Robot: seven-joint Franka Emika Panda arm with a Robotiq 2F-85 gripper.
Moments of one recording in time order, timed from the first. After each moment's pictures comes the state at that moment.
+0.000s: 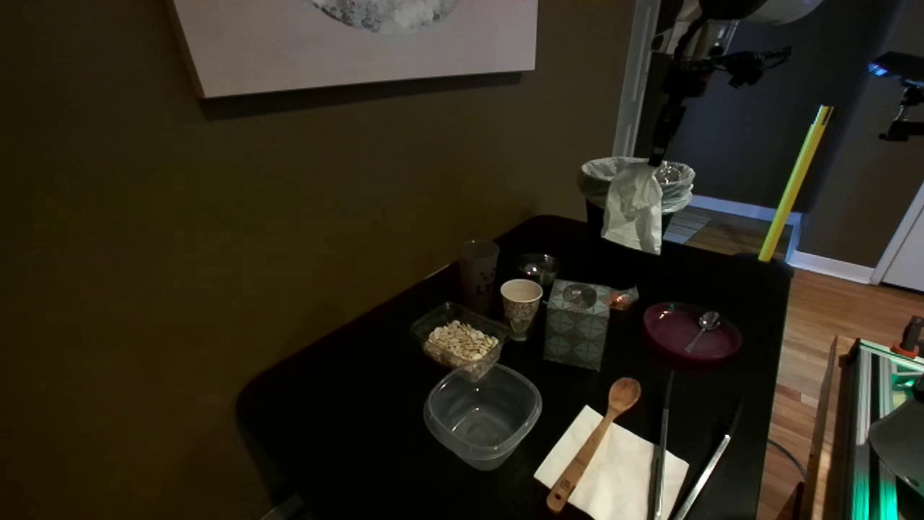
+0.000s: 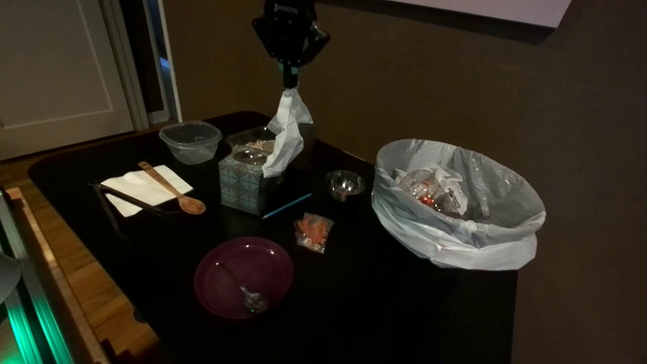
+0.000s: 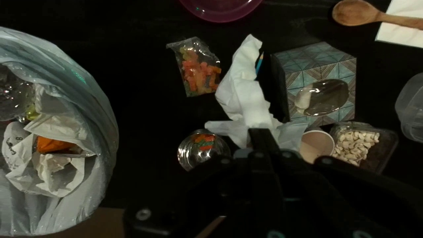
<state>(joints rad) -0.09 -0.32 -0.24 -2.40 -0.02 2.22 -0.51</state>
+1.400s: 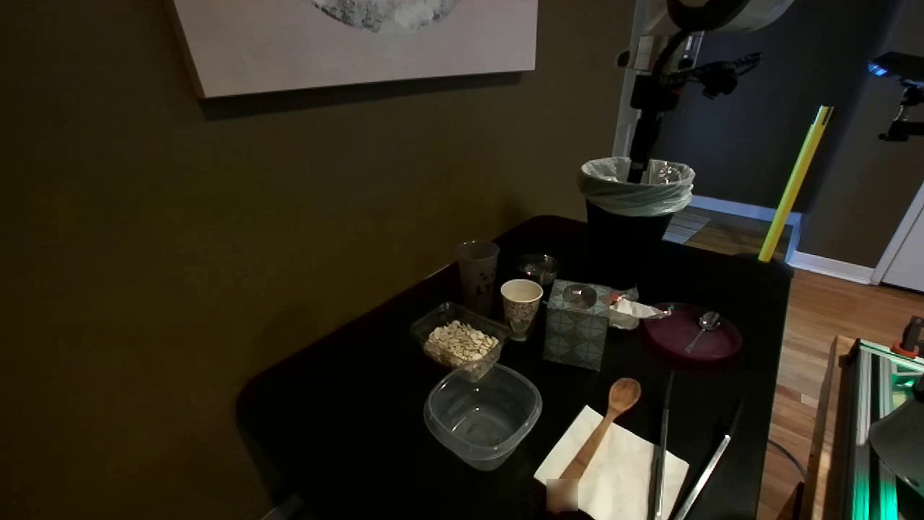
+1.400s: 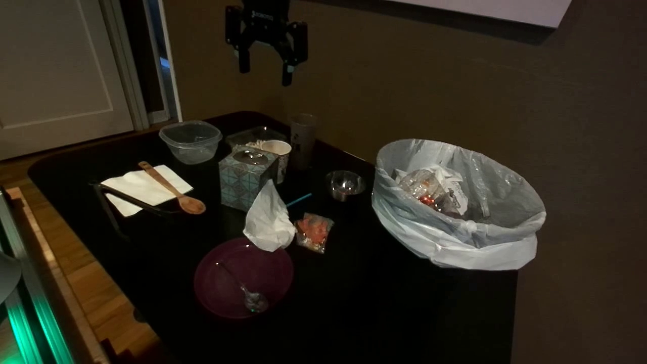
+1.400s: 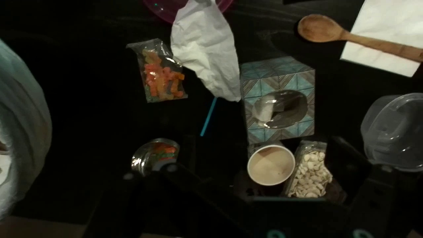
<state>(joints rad) -0.06 -0.27 -0.13 -2.39 -0.02 2.17 -0.45</state>
